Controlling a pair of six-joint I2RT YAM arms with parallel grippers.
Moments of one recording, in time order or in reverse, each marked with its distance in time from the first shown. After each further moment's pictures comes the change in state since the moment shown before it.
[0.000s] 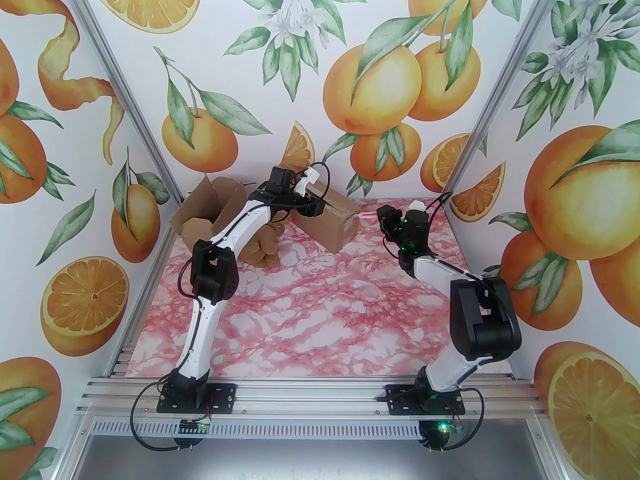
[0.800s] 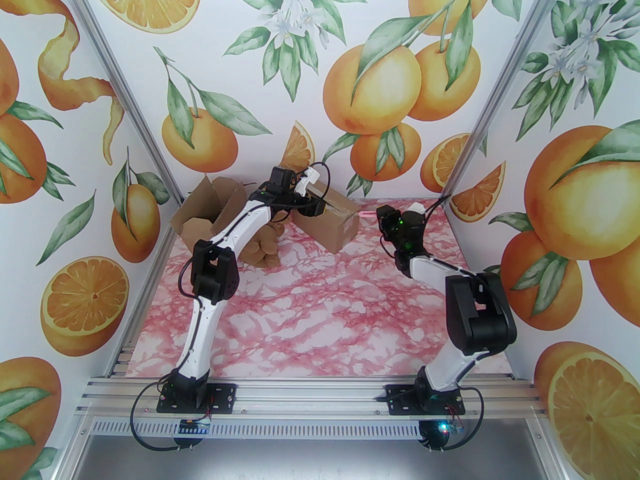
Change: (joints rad) left arm -0.001 0.005 0.002 0.006 0.007 -0.002; right arm 0.025 0.041 0.000 0.066 0.098 0.046
